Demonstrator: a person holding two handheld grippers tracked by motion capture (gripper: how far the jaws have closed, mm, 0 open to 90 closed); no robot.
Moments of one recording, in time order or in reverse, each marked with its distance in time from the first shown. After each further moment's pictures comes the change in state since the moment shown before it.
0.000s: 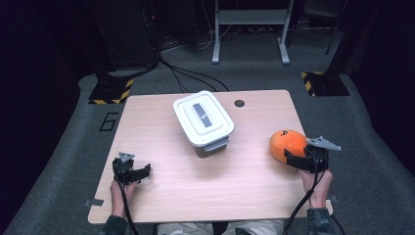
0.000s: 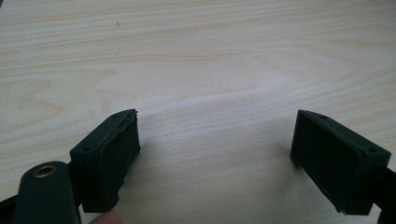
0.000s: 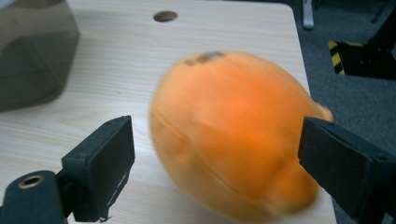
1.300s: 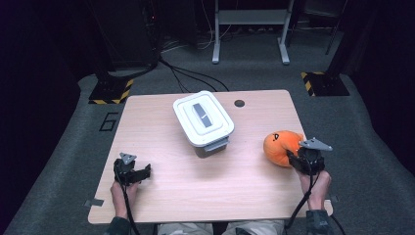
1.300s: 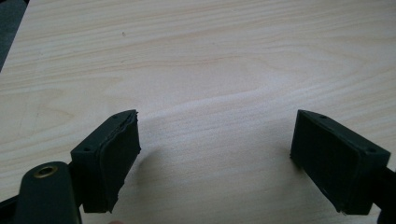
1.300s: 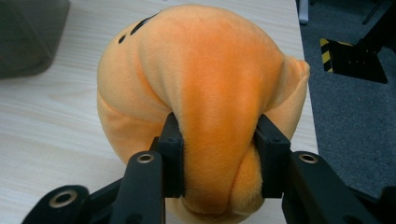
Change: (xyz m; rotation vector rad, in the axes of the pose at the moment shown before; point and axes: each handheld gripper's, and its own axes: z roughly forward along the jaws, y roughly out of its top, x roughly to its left) left arm -0.007 -0.002 -0.002 -0.022 0.052 0.047; right arm 0.011 -0.002 0.004 0.065 -0.044 -0.085
